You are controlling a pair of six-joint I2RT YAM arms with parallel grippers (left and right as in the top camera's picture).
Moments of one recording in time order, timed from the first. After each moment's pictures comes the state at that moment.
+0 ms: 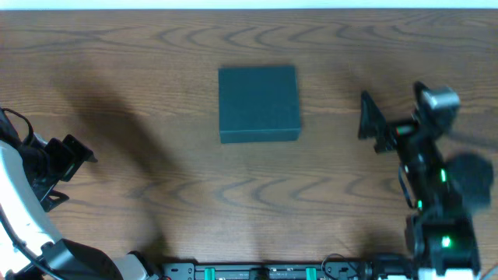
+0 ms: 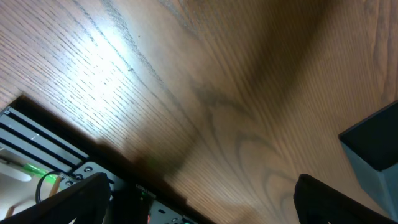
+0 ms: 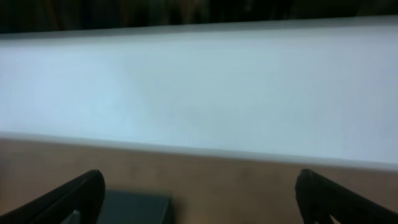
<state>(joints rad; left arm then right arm) 0.66 1.48 1.38 -1.52 0.20 -0.25 -0.01 0.62 0.65 0.02 -0.20 0.09</state>
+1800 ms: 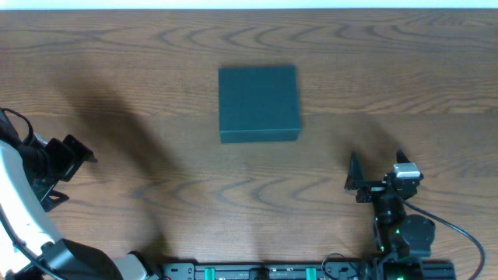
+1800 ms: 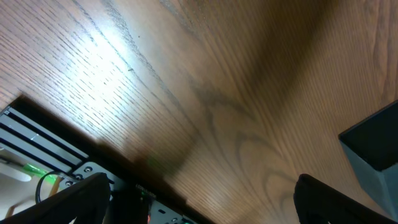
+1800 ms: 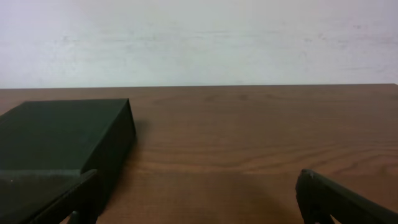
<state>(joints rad) 0.66 1.48 1.38 -1.52 0.20 -0.25 -0.03 0.01 0.01 -0.06 -0.09 0.06</state>
